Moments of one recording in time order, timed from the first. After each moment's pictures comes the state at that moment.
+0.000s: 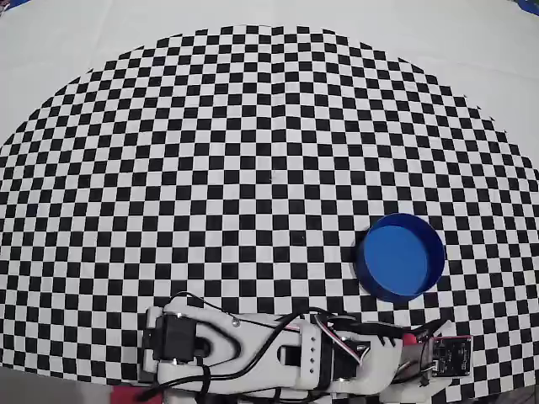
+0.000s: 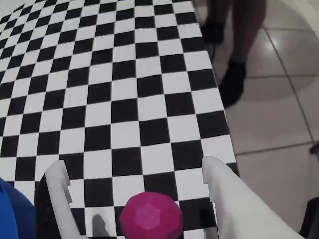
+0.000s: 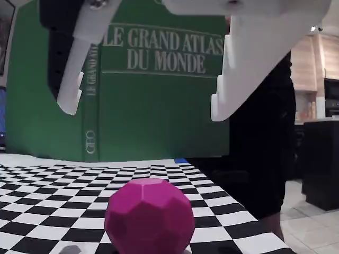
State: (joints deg) arm 95.9 153.7 177.8 8.9 -90.4
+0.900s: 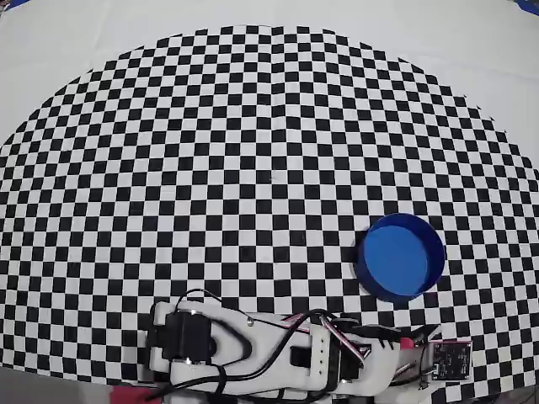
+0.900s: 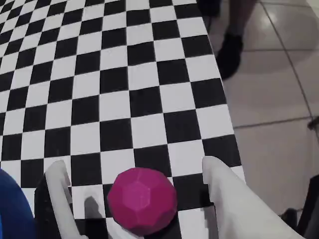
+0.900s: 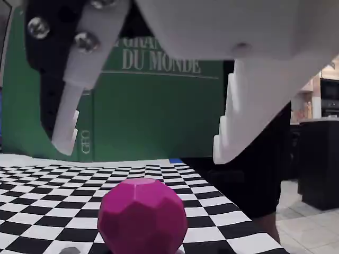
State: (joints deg) arm 96.7 145.7 177.5 6.4 -90.4
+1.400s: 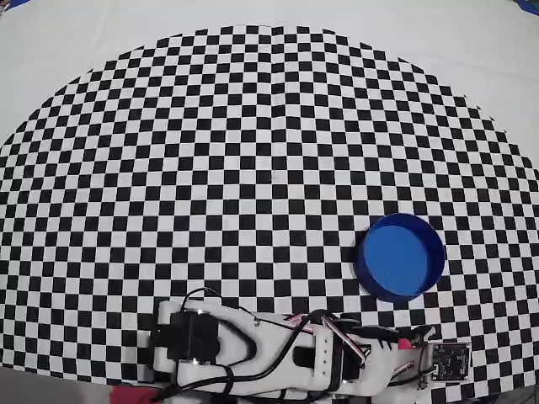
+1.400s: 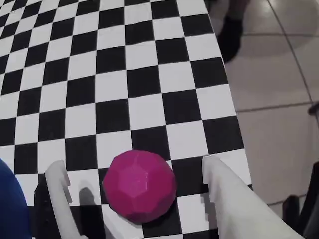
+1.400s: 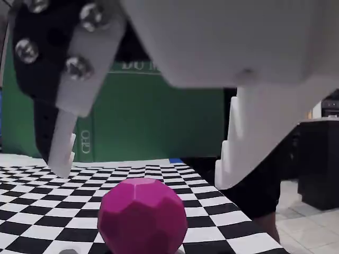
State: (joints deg) arm 96.7 142.5 177.5 6.4 -90.4
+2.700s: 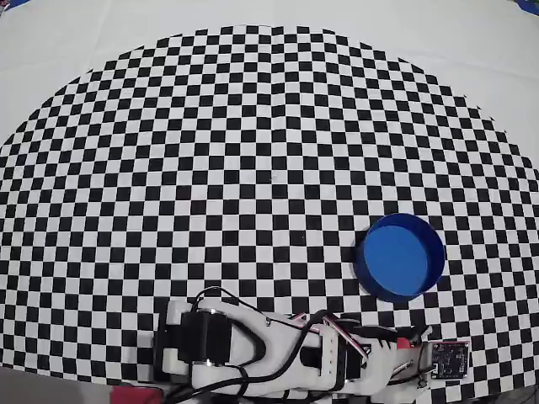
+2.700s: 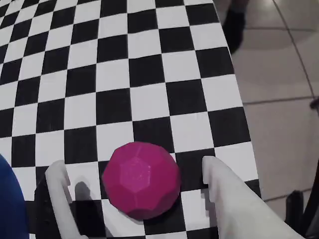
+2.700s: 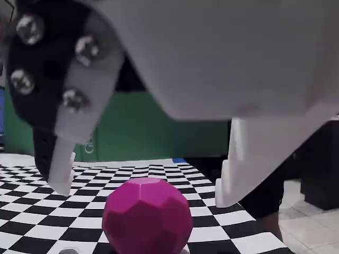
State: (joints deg) arm 95.9 136.7 177.5 1.8 -90.4
